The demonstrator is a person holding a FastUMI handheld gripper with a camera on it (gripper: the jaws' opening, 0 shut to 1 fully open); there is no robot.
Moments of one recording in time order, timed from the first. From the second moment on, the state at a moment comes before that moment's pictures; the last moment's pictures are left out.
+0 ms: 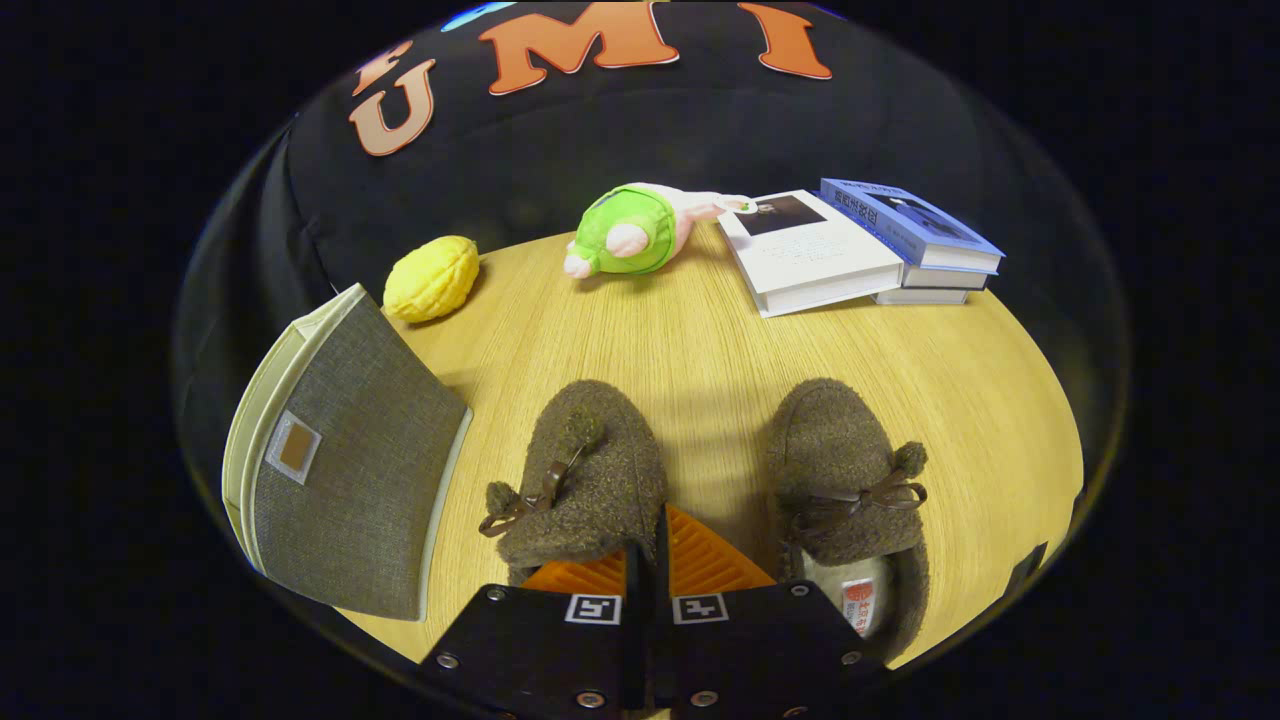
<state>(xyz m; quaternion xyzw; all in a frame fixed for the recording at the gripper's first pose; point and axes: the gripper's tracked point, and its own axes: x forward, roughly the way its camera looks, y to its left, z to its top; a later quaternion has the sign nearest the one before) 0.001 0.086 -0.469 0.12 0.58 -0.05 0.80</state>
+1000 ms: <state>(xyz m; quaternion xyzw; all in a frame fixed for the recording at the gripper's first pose) 0.107 0.248 -0.312 0.23 0.51 0.07 0.82</state>
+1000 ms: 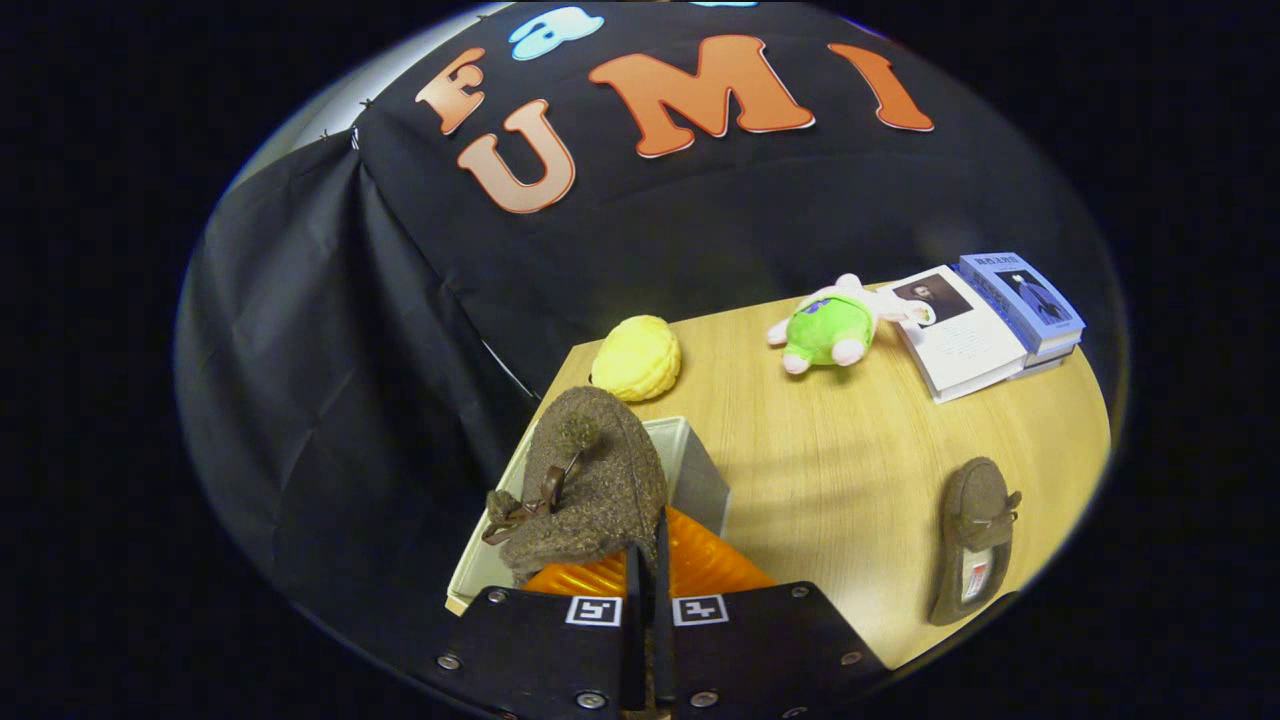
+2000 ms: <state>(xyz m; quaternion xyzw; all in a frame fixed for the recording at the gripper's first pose) 0.101 0.350 -0.410 0.22 0.63 0.02 0.75</state>
